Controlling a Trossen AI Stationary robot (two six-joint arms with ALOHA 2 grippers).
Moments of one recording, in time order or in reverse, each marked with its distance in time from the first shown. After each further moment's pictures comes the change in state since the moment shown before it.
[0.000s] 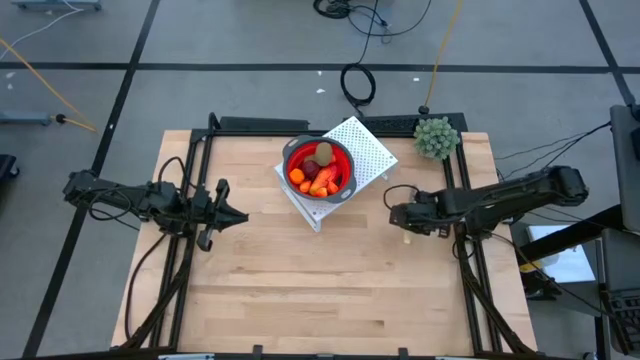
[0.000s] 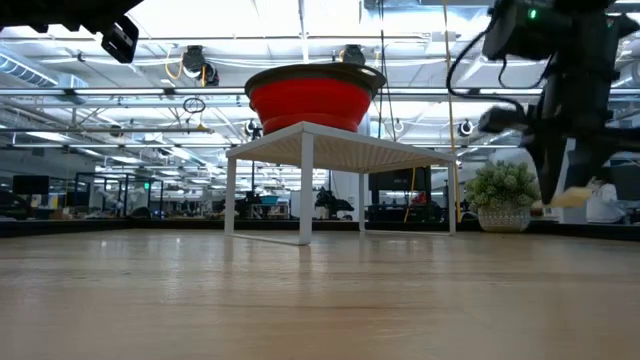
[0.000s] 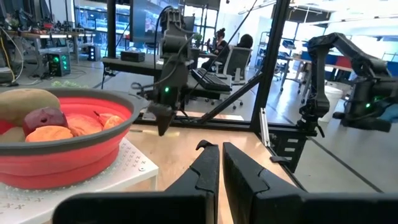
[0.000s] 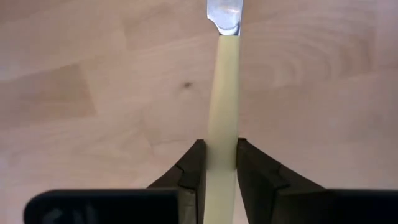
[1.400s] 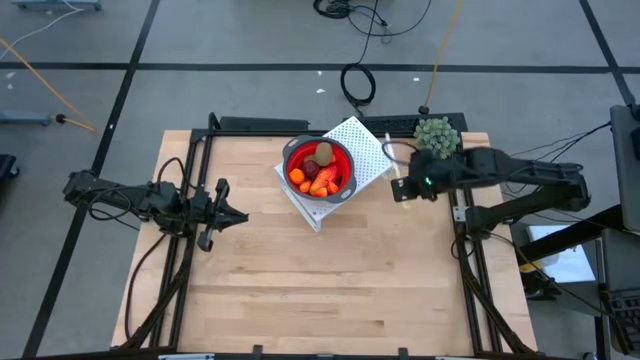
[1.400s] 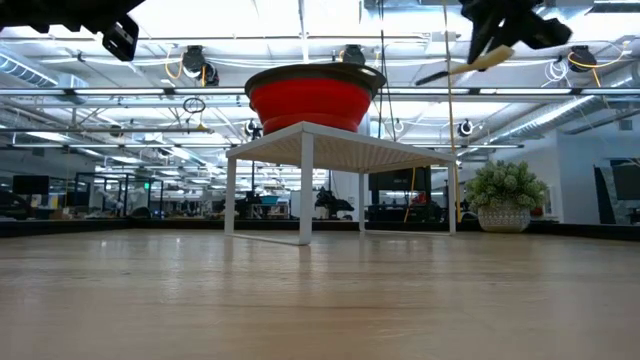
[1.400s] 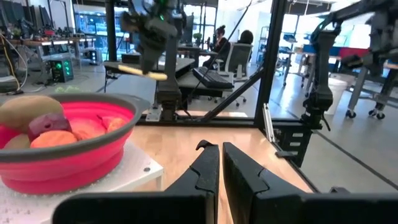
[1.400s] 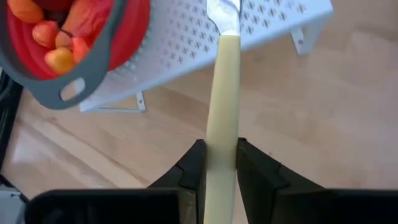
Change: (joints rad) left arm 0.000 0.000 0.000 -0.006 0.000 0.051; right arm -0.149 -0.015 0.629 -0.318 0.087 -0.690
